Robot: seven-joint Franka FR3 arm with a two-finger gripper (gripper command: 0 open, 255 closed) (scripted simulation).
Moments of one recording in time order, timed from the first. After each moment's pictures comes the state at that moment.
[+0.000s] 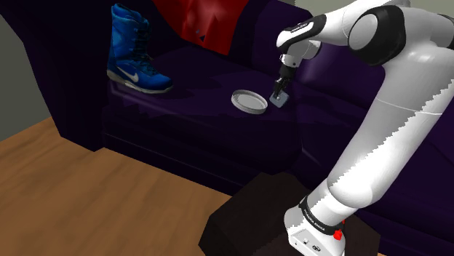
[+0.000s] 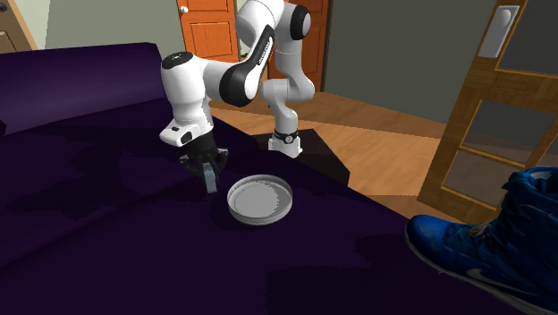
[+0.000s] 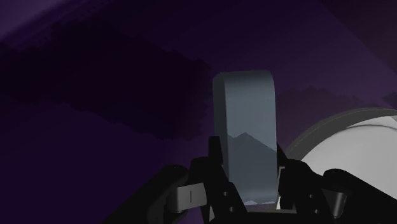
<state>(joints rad) -0.19 0.24 -0.51 -1.89 0.12 2.00 -0.77</state>
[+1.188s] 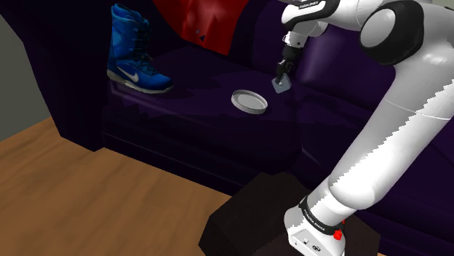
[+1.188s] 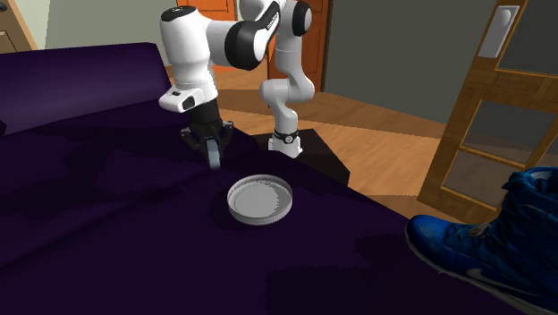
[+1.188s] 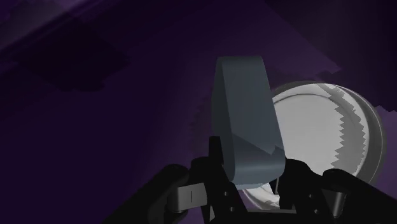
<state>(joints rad) -0.16 0.16 -0.51 -1.75 0.08 1.80 -0.70</state>
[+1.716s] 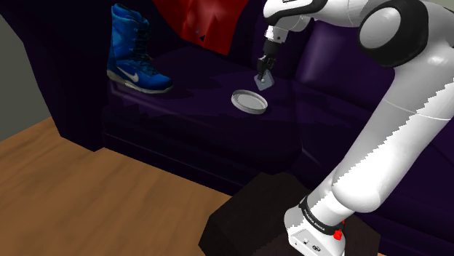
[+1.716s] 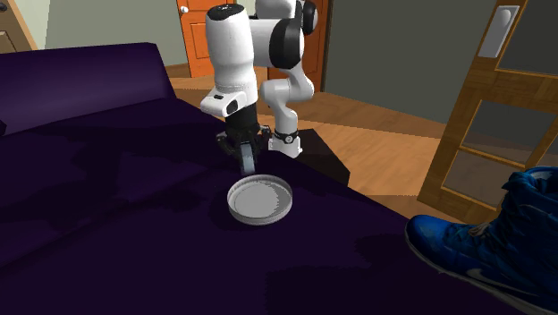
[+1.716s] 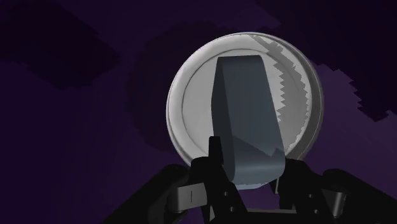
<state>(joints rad) -0.05 0.16 -0.43 -1.73 0.09 1.79 -0.52</state>
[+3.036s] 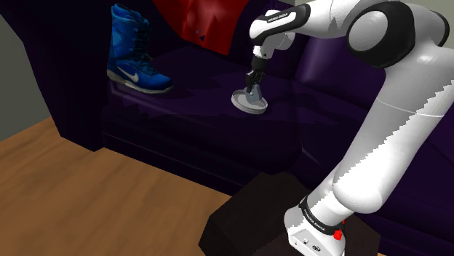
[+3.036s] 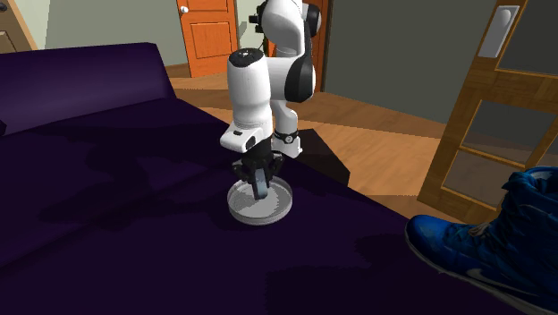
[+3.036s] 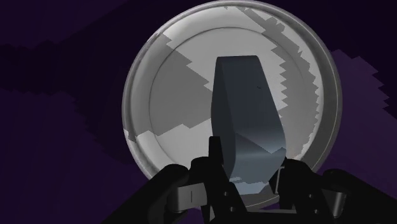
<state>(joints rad) -0.03 0.22 -0.40 -1.86 0.12 1.97 -0.49</state>
